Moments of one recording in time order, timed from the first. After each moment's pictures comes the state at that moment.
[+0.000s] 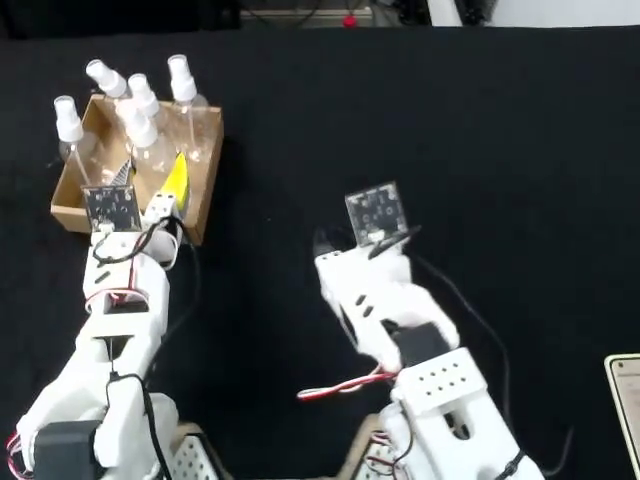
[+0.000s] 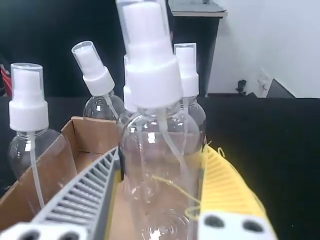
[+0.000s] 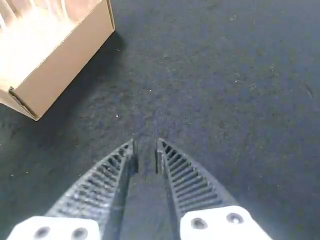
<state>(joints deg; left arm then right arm) -9.8 -27.3 79.1 -40.9 -1.6 -20.3 -60.9 80.3 23.0 -0.4</state>
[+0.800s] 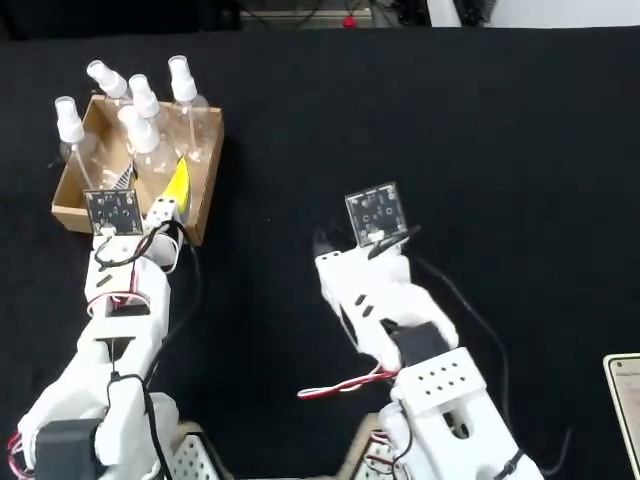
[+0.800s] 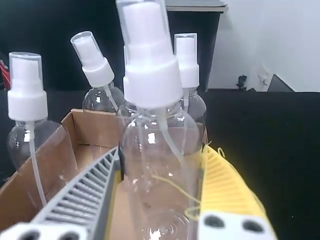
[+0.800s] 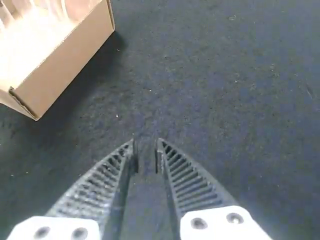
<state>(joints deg) -9.8 -26.9 80.5 -41.4 -1.6 -20.3 -60.9 80.3 23.0 -0.4</state>
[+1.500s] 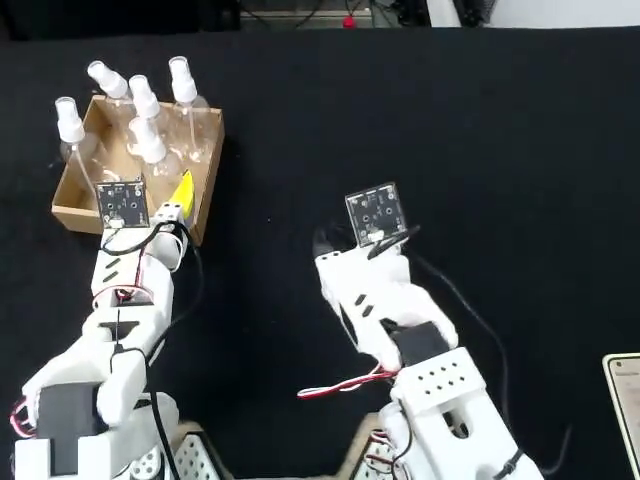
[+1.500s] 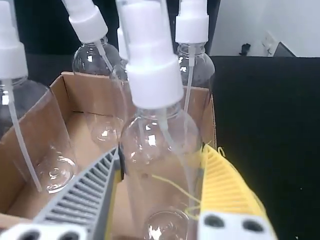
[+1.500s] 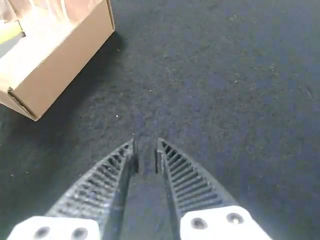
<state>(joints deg) -9.8 -16.7 77.5 -41.4 -1.5 -20.3 -60.9 80.3 23.0 -0.4</state>
